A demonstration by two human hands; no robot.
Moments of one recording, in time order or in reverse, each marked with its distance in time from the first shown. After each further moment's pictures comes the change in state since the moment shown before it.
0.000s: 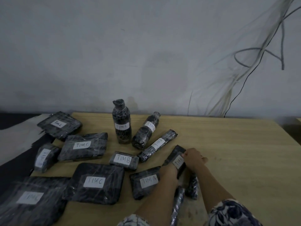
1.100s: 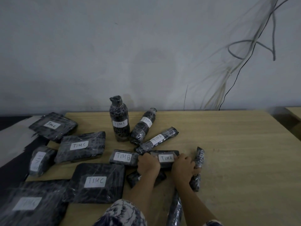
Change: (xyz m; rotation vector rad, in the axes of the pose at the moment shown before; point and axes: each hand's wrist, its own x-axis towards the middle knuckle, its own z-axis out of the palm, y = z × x) left_hand 0.007 0.017 -0.064 0.797 0.367 0.403; right_hand -0.061 -0.031 0.065 -0.022 0.258 0.234
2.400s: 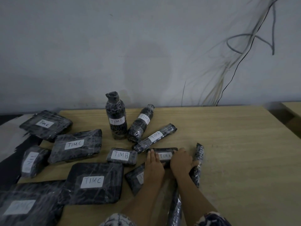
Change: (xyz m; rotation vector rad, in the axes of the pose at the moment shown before) left_hand 0.030 -0.047 0.056 0.529 0.087 0.640; right_hand 0.016 -0.012 -0.001 -0.014 -0.068 0.030
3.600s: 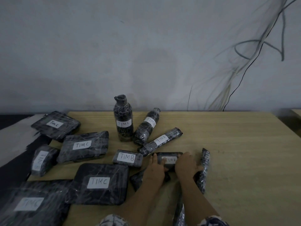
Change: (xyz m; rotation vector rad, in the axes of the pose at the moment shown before) left_hand -0.009 -0.005 -0.052 0.066 -0.346 0.078; right_hand 0.001 -0.006 -0.001 0.066 0.017 0.039
